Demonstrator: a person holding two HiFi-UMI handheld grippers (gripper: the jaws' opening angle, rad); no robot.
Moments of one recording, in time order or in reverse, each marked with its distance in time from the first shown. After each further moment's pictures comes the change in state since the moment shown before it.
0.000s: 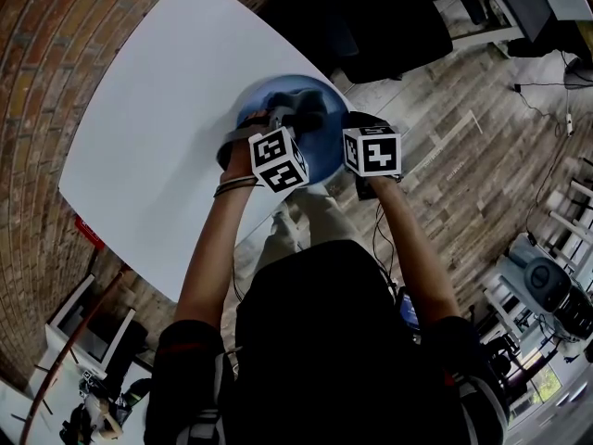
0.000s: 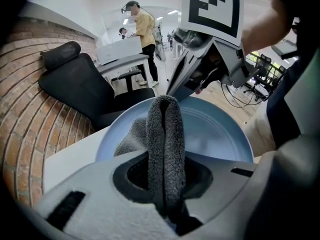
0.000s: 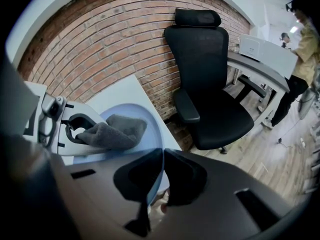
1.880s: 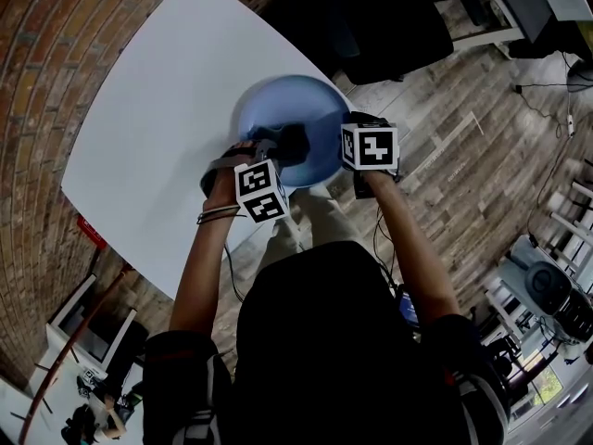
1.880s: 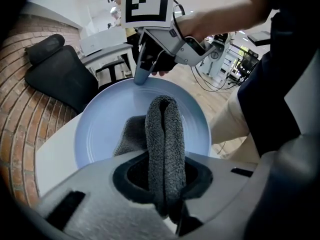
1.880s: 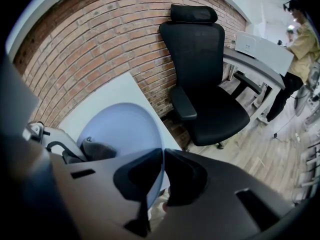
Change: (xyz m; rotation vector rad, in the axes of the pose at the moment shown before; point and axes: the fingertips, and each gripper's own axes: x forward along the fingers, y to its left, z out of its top) left arm -0.030 -0.064 -0.053 0.062 0.116 -0.148; right arm 0.001 -0.006 -0.003 0.047 0.053 -0.057
